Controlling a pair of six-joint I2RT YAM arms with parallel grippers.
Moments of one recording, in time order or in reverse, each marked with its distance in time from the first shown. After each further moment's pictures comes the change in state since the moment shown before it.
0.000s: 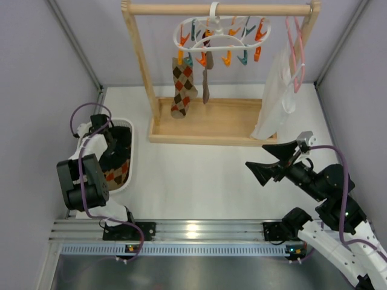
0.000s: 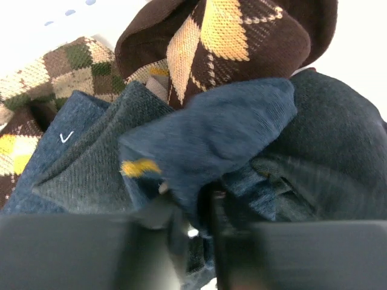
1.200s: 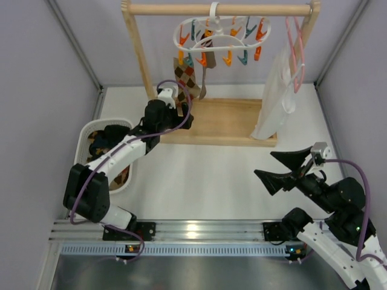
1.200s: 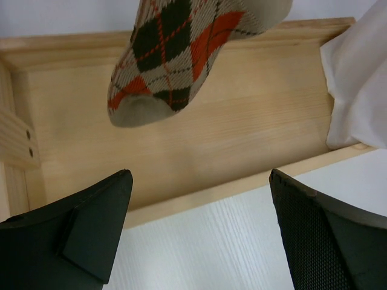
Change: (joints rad) left arm -0.704 -0.134 0.066 0.415 0.373 0.536; right arm 0.000 -0.153 0.000 -0.095 0.013 0.019
